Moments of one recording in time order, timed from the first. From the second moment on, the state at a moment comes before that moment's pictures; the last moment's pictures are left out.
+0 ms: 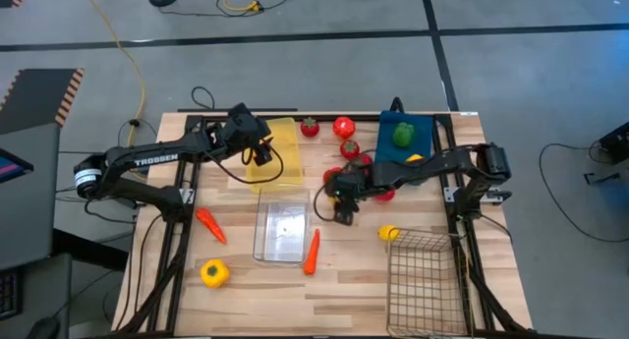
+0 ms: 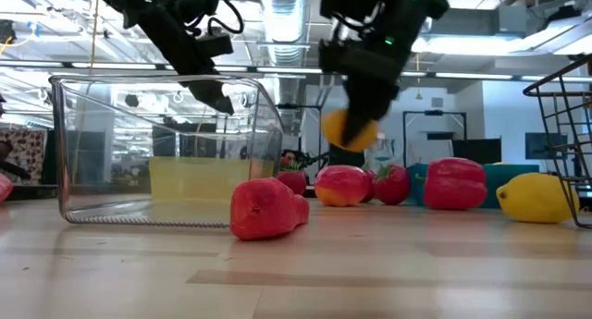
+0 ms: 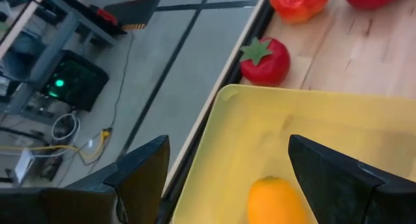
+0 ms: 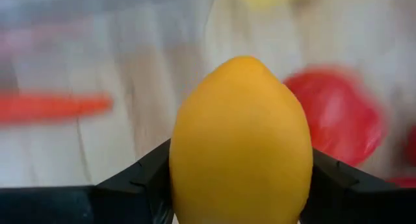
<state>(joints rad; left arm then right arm) 0.46 1.23 0.85 -0.28 -0.43 0.33 -0.01 1.73 1.25 -0.60 0.15 0.20</state>
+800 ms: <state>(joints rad) 0.46 0.94 0.85 -0.40 -0.37 0.26 -0.28 1.81 1.27 0.21 0.16 0.07</state>
